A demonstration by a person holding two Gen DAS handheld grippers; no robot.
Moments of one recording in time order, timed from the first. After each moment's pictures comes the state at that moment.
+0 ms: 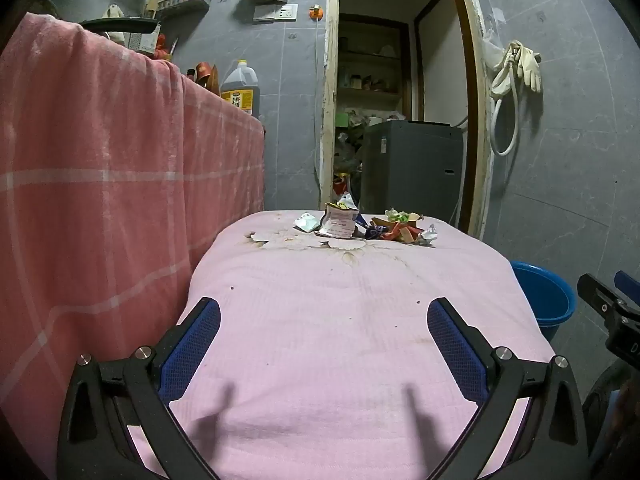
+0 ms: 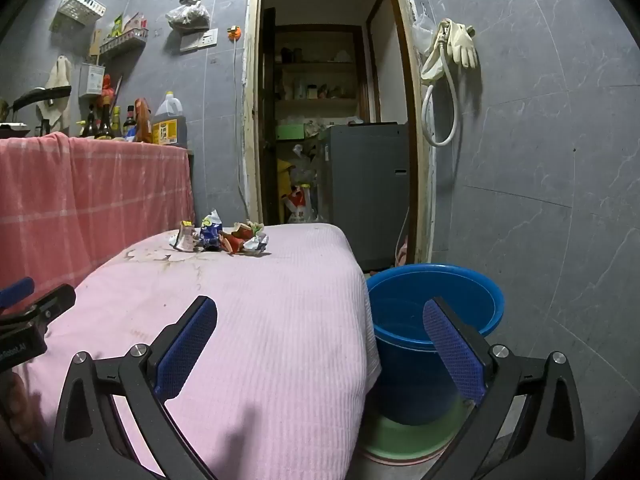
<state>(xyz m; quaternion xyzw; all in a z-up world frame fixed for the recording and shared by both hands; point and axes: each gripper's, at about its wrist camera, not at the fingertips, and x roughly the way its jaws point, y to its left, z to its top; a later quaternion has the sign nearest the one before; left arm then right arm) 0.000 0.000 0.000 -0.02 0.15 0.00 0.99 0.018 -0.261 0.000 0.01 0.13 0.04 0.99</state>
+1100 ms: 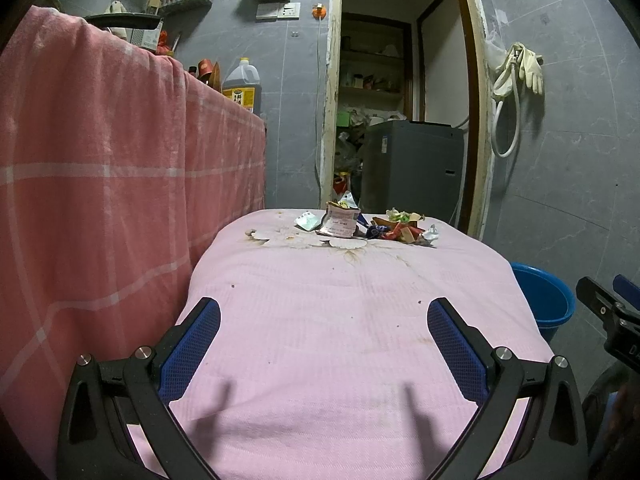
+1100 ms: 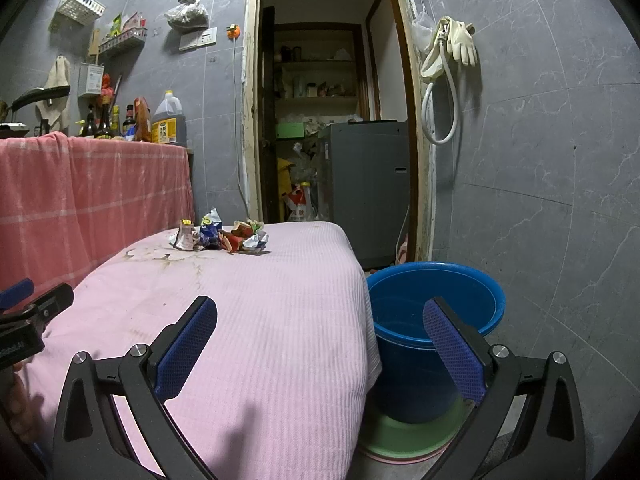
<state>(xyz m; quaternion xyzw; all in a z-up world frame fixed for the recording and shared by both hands) 0.001 0.004 -0.002 -0.03 0.15 0.00 0.99 0.019 -0.261 0.000 0.01 0.13 0.04 0.99</state>
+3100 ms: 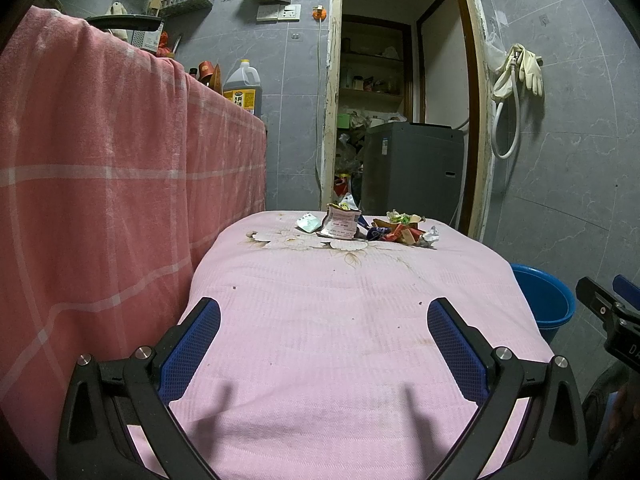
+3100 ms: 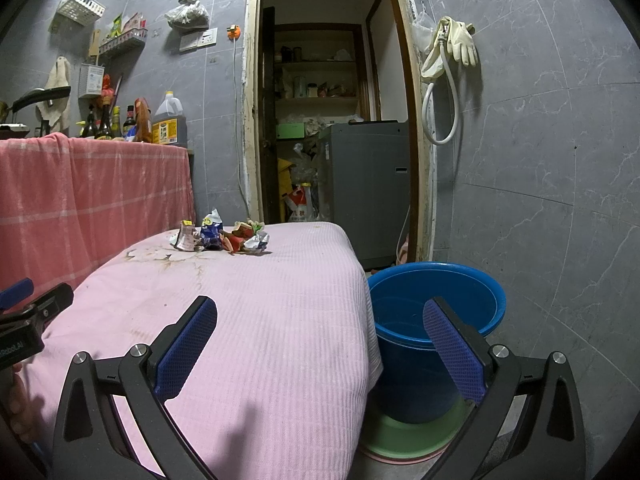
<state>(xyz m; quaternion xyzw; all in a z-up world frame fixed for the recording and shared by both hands) -0.001 0.004 0.001 -0.03 0.15 0.00 0.99 0.019 -0.261 0.000 0.01 0.13 0.04 0.99</state>
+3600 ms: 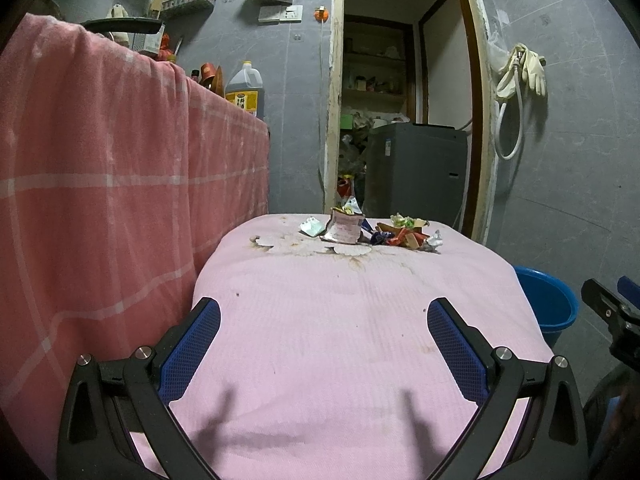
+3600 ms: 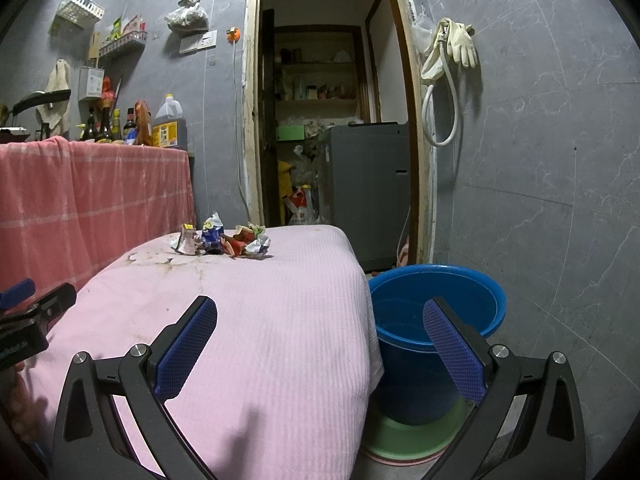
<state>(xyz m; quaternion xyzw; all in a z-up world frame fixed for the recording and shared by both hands) 0.003 0.004 0.010 -0.02 0.15 0.01 0.99 0.020 -0.261 0.002 0.01 0.13 0.04 0.99</state>
